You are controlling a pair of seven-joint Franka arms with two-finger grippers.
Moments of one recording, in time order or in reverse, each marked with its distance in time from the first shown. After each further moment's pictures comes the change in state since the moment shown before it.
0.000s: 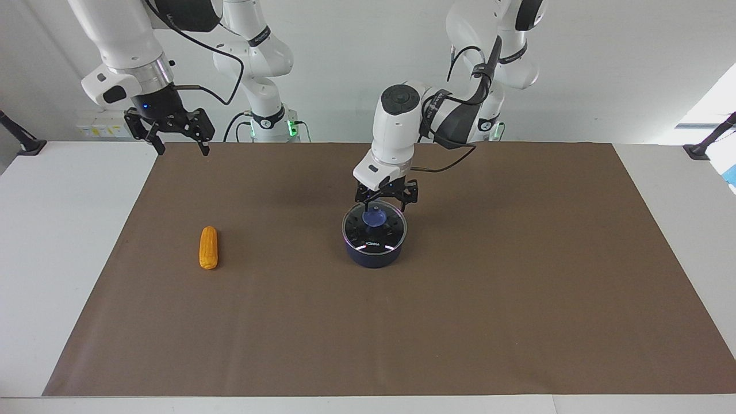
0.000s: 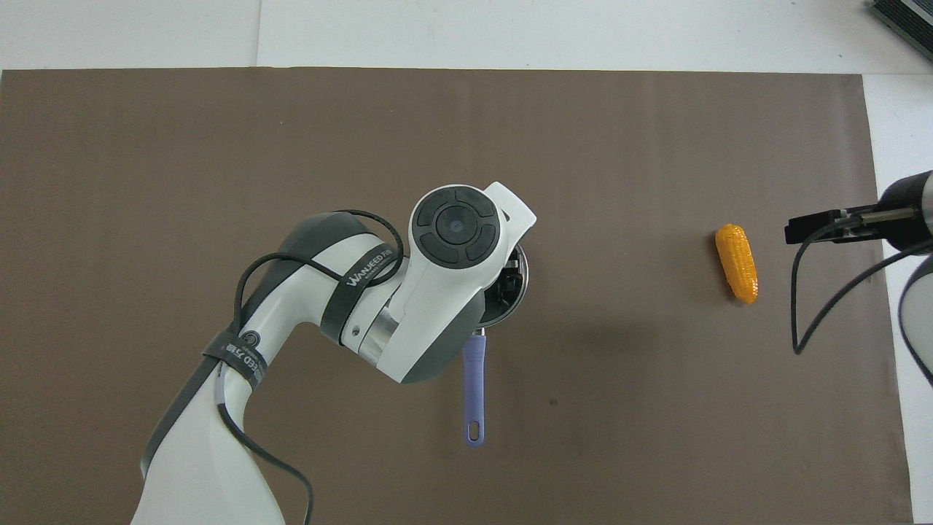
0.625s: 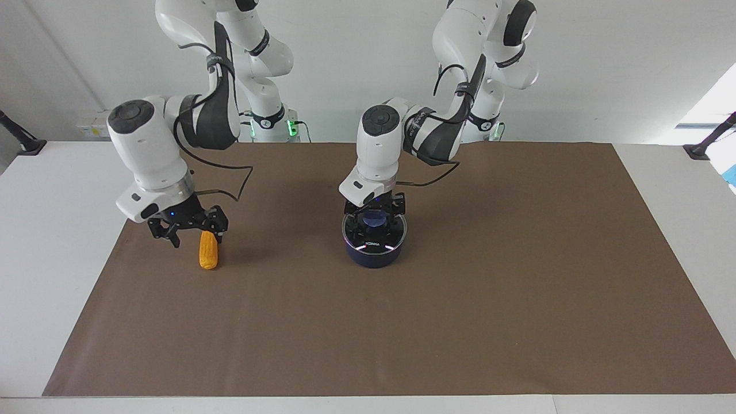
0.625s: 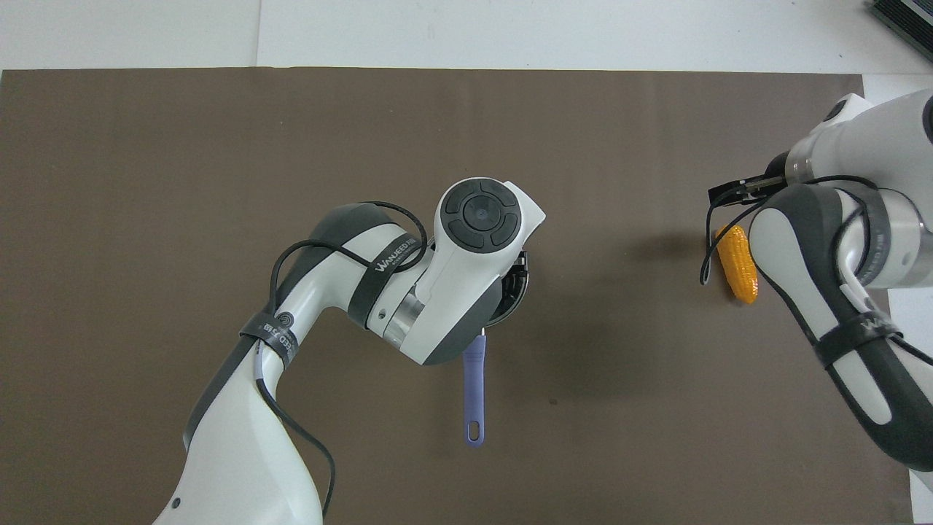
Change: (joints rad) left arm -0.007 0.084 0.009 0.080 0.000 -0.062 0.000; right arm -0.005 0.350 0.000 -0.011 0.000 0.337 -0.100
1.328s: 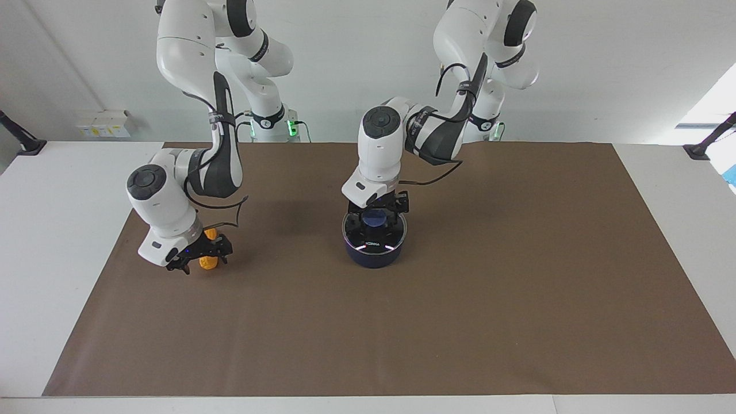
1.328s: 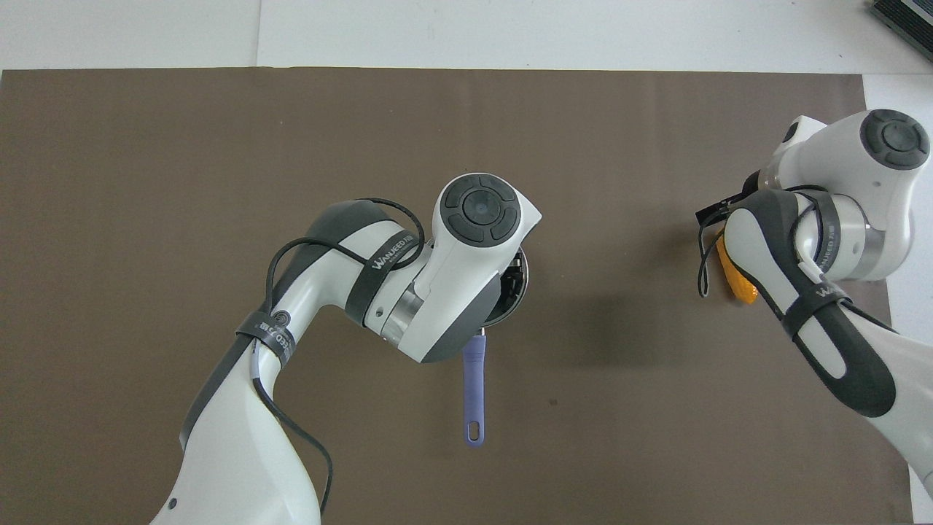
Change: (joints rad) left arm 0.000 0.006 0.001 0.030 0.000 -0.018 -0.003; right arm -0.061 0.077 -0.014 -0.072 -0.001 0.055 -0.228
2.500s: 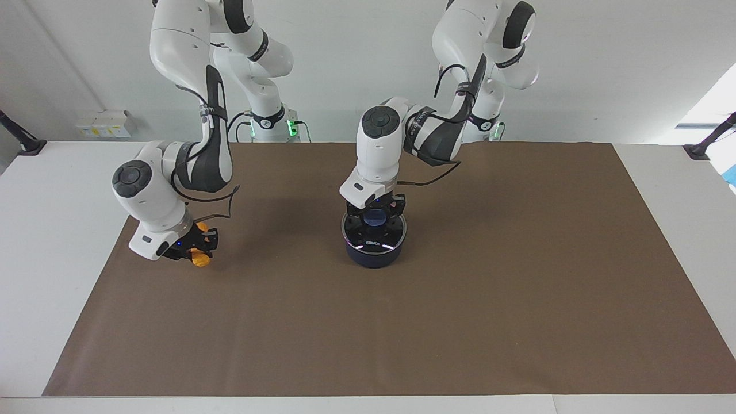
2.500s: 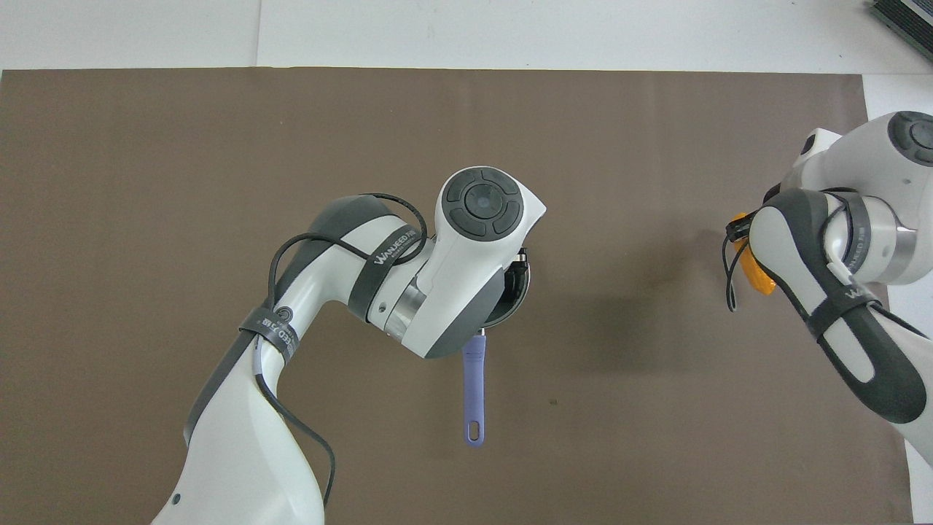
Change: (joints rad) left arm 0.000 0.013 -0.001 0.011 -0.015 -0.003 -0.022; right arm 0.005 -0.035 0.003 0.081 0.000 -0.129 0.023
